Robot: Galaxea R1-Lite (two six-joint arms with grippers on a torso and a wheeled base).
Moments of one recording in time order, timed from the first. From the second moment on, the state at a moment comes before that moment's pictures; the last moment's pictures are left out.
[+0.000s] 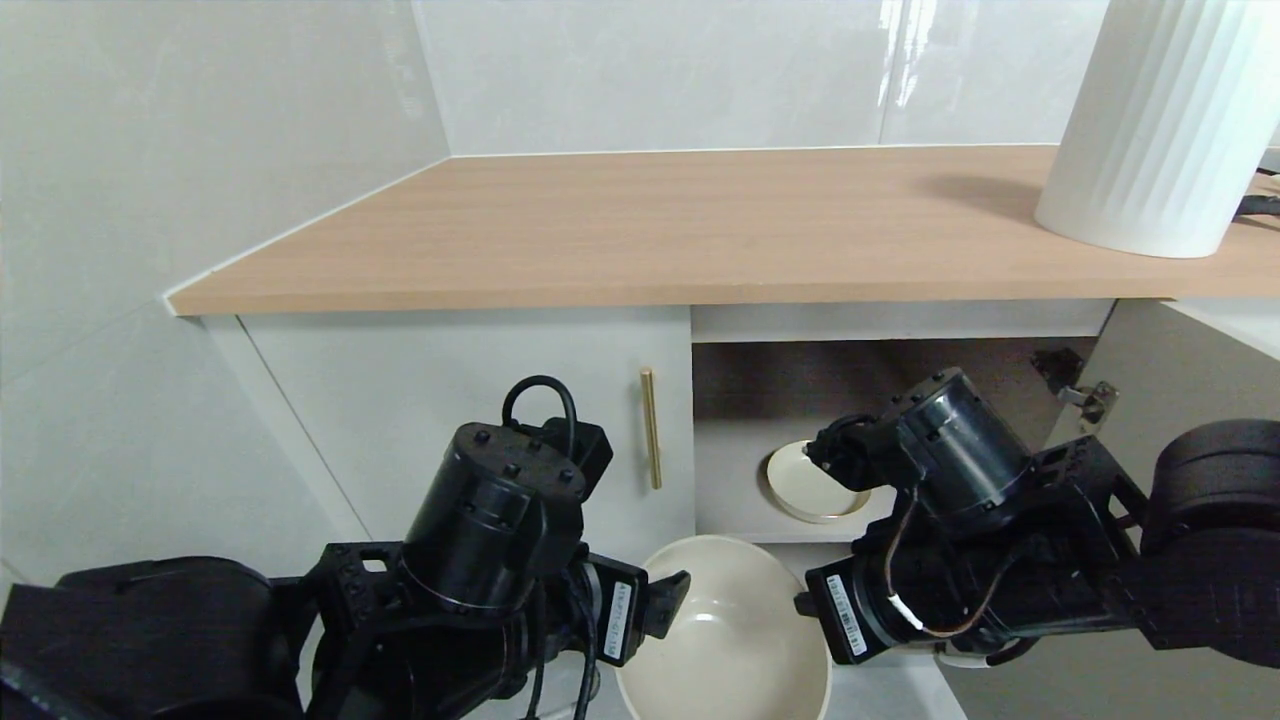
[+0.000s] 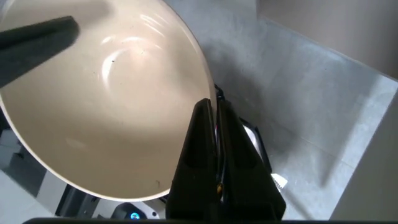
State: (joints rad) left arm -0.85 1.67 -0.76 -0.26 0.30 -0.35; right arm 0.80 1.73 -1.02 0.15 -0.01 0.38
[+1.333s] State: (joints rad) left arm -0.83 1.66 -0.76 -0.29 0.31 -0.35; right arm 0.36 2.10 -0.99 -0.55 -0.20 0.50
